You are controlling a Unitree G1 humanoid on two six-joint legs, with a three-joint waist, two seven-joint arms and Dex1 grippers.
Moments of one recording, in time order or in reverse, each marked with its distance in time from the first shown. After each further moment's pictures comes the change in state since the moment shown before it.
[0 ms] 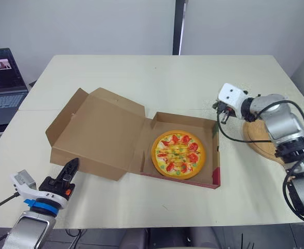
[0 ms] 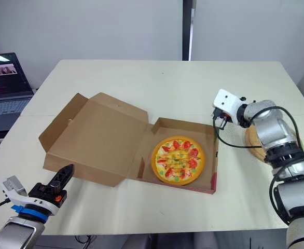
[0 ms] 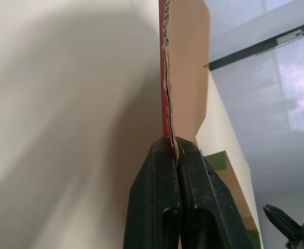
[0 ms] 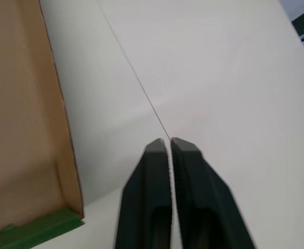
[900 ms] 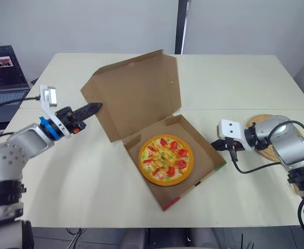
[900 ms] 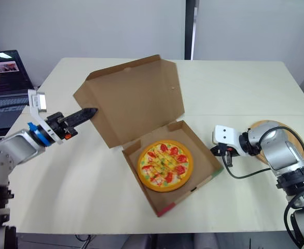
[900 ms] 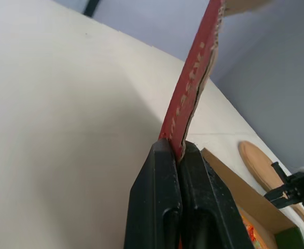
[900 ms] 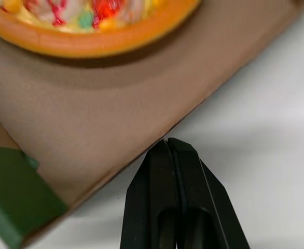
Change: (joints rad) left arm -0.939 0.433 -0.254 0.633 0.550 0.326 -0.709; right arm 0.309 -0.136 -0.051 -0.451 0.165 0.139 0.468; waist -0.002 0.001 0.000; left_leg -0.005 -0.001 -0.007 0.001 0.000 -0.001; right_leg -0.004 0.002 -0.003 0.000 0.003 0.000
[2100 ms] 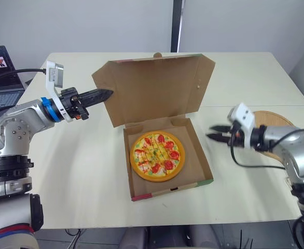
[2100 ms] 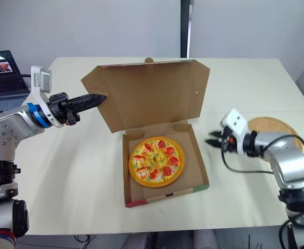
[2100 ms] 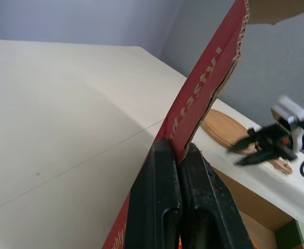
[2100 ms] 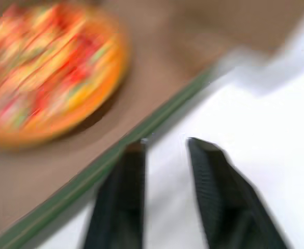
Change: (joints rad) left arm -0.199 -0.036 -0.023 0.036 0.318 0.025 -0.355; right arm 0.060 0.135 -0.294 -0.173 0.261 0.326 -0.417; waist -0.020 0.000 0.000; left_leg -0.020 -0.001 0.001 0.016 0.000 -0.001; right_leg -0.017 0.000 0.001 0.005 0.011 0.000
